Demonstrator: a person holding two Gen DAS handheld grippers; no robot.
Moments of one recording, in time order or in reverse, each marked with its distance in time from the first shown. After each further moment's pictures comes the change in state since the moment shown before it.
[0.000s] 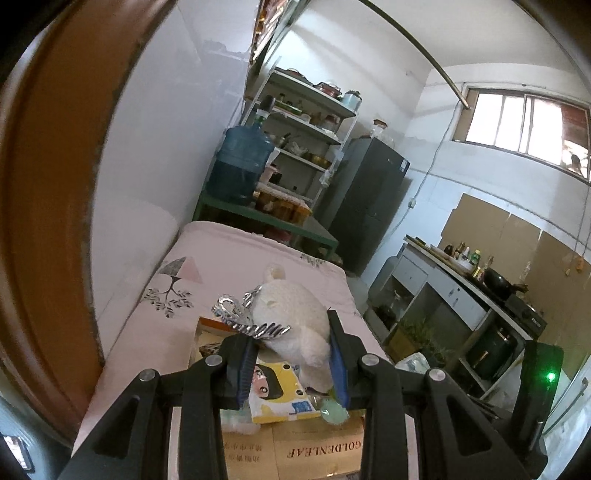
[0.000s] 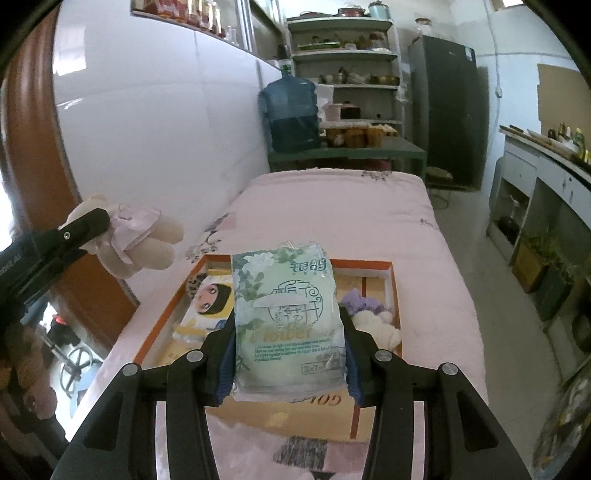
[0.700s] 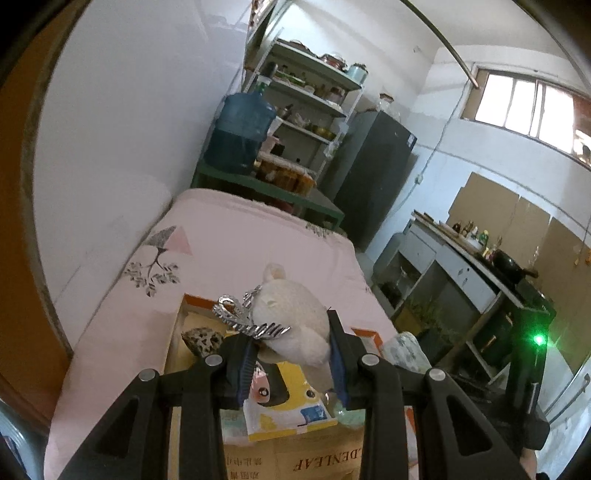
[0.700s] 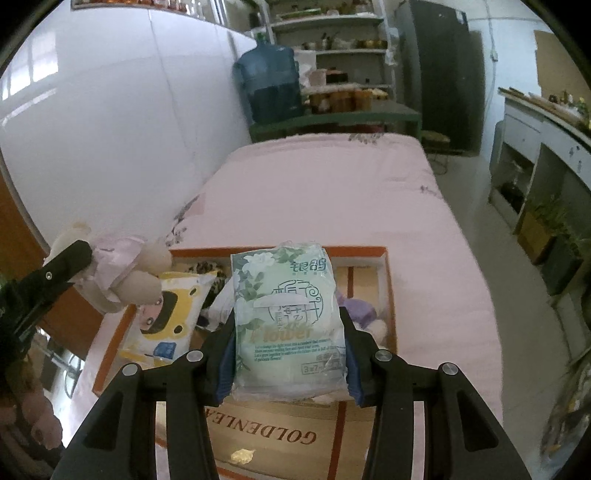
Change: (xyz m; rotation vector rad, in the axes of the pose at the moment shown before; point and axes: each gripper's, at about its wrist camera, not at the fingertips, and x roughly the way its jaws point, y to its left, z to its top) left arm 0.072 0.008 -0.017 -0.003 0.112 0.008; right arm 0.078 -0.047 0.016 0.076 0.122 0.003
